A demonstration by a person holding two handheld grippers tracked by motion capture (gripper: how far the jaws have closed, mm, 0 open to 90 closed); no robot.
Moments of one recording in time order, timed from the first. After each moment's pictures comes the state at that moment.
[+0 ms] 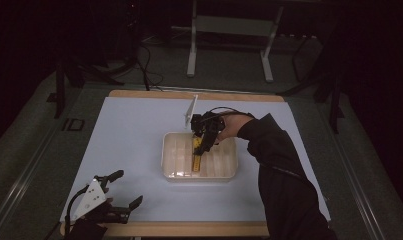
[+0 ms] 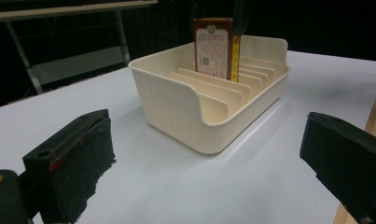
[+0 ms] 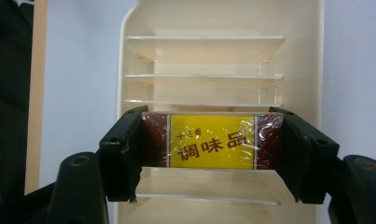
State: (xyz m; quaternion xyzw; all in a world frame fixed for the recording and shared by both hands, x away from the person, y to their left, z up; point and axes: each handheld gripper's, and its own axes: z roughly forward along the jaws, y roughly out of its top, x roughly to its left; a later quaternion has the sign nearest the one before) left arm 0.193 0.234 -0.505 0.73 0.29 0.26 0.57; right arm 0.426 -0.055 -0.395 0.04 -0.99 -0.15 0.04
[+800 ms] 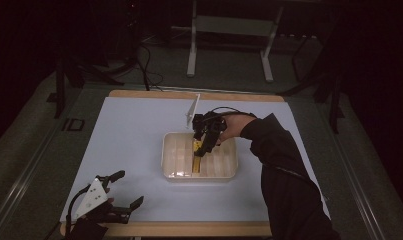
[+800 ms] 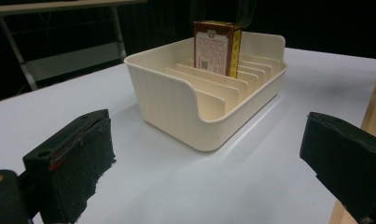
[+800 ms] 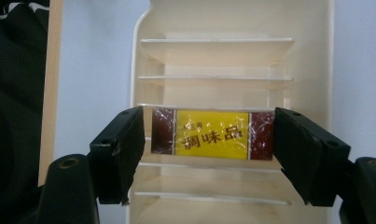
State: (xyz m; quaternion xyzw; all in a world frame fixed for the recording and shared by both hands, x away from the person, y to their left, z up) left arm 0.194 0.233 -0.506 0.73 0.29 0.25 0.56; right arm 0.422 -0.059 -0.389 0.03 -0.99 -0.16 0.05
